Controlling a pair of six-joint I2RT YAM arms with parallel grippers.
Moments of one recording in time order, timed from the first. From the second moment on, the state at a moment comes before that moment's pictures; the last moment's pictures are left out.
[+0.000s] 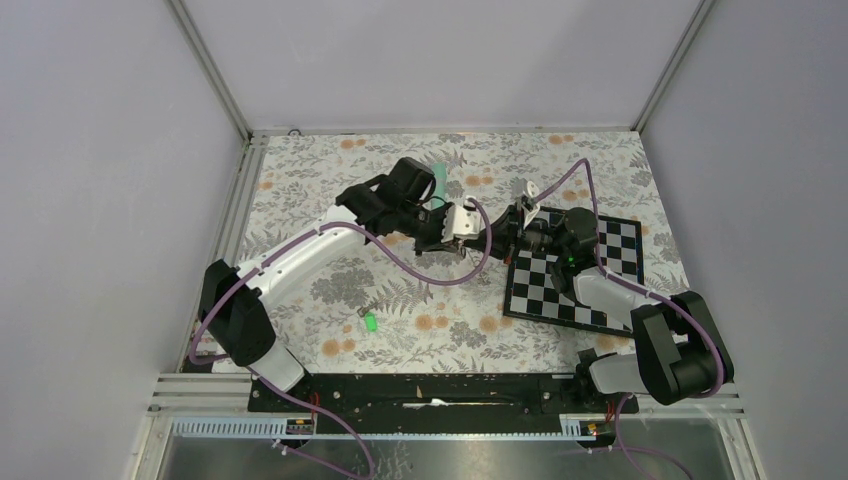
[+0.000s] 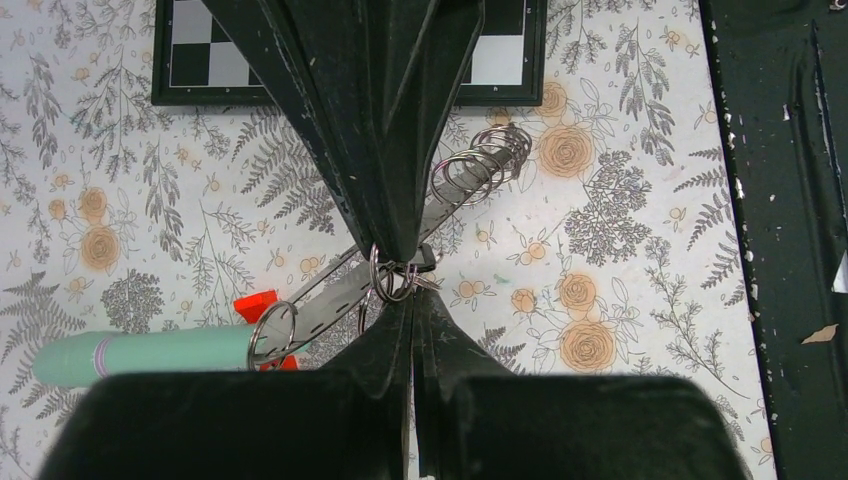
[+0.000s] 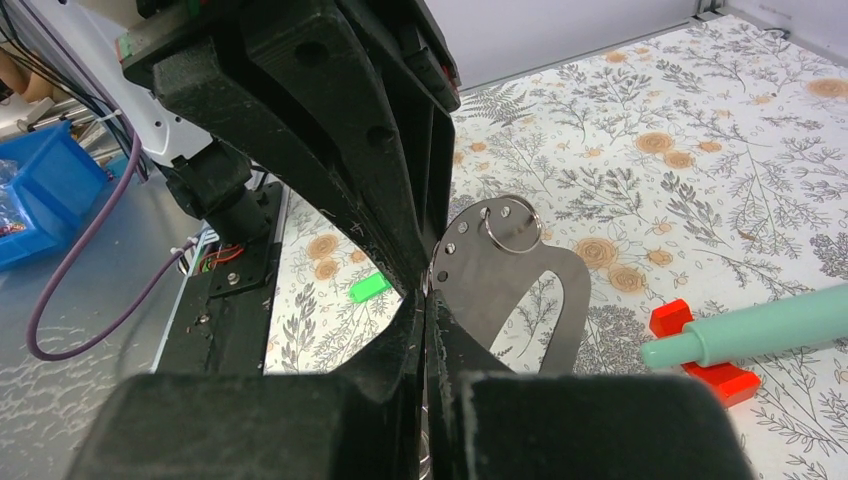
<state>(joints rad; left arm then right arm) -0.75 1.59 1.44 -0.70 0.64 0.80 0.32 1.35 0.53 1.00 -1.10 0.39</state>
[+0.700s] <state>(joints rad) -0.77 1.59 1.41 -0.57 0.54 0.53 0.31 1.35 0.52 1.01 -1.00 0.41</state>
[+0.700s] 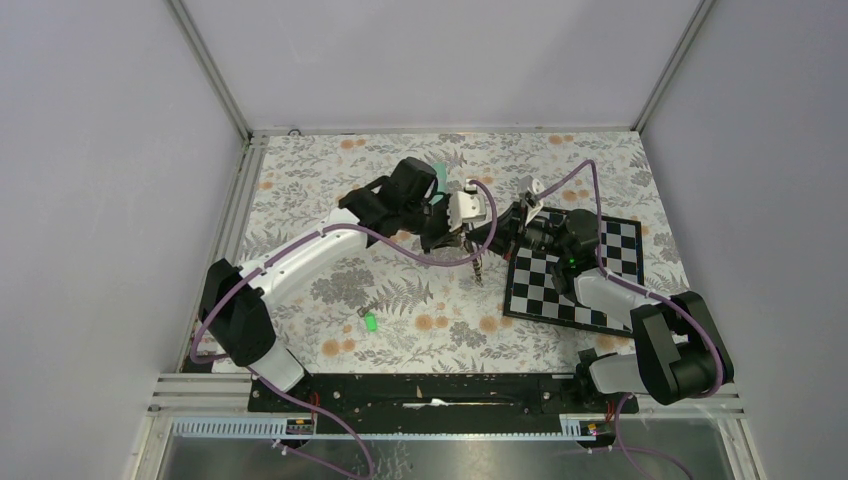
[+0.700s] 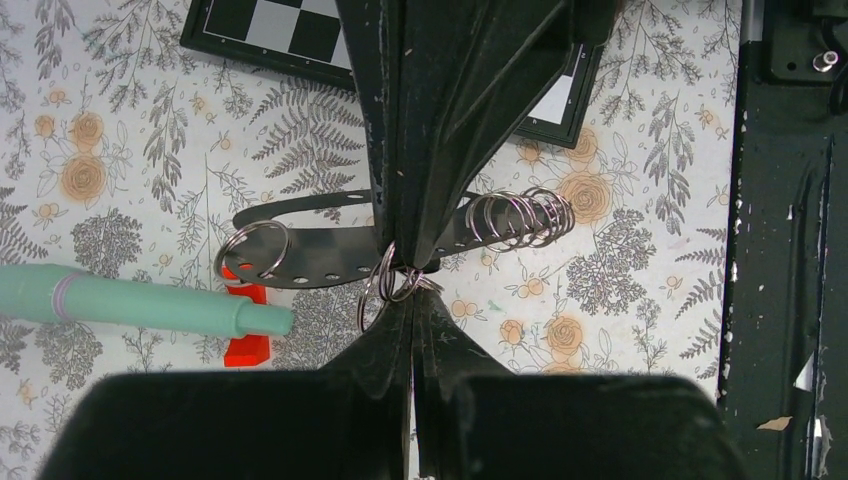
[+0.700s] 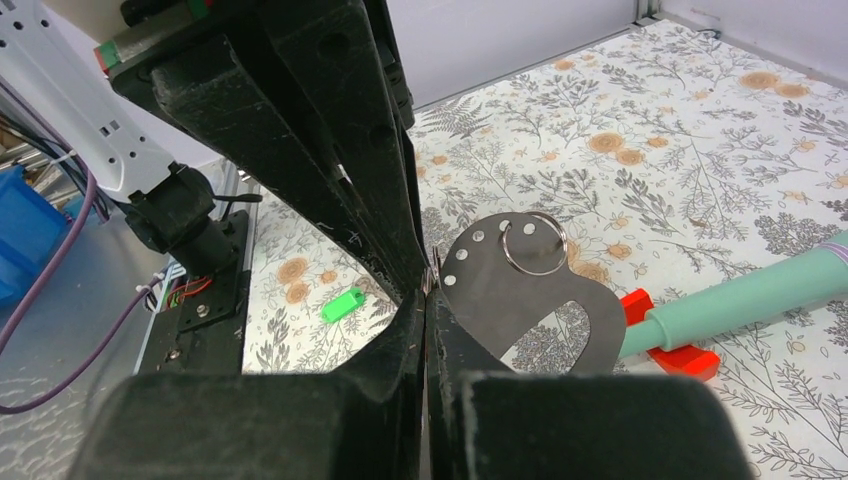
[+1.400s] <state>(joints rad) -0.77 1.61 1.41 -0.48 0.47 0.30 0.31 1.35 0.51 1.03 -0.92 0.42</state>
